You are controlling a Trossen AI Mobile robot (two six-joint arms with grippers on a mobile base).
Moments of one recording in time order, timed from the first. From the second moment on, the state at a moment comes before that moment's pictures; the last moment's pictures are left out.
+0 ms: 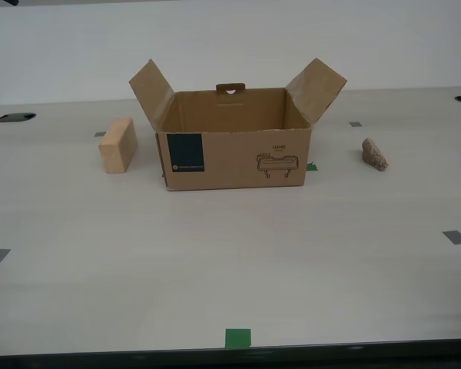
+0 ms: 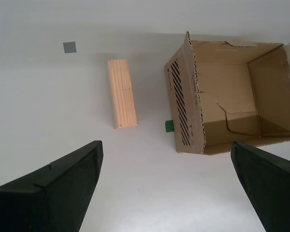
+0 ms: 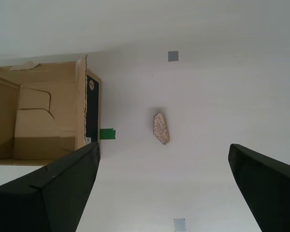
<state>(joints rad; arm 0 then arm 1) 0.01 1.45 1.57 -1.14 -0.16 0.10 -0.08 1.43 1.45 -1.04 0.24 -0.08</state>
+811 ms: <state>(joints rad) 0.01 1.45 1.57 -1.12 -0.16 0.10 -0.08 1.44 1.39 -0.96 0.16 -0.12</state>
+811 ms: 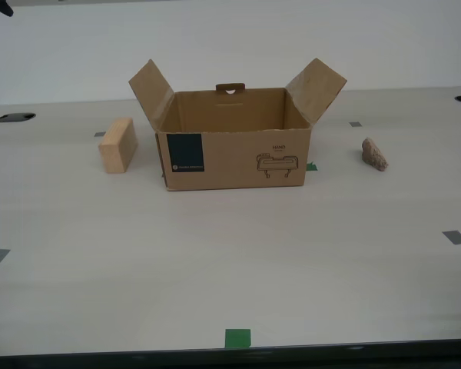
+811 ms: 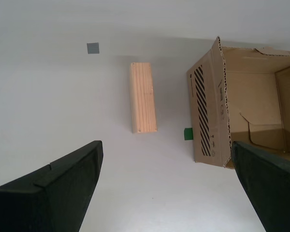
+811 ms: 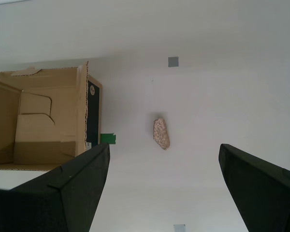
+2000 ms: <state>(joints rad) 0.01 1.45 1.57 -1.13 -0.16 0.10 -0.08 1.94 1.60 -0.95 0.16 -0.07</state>
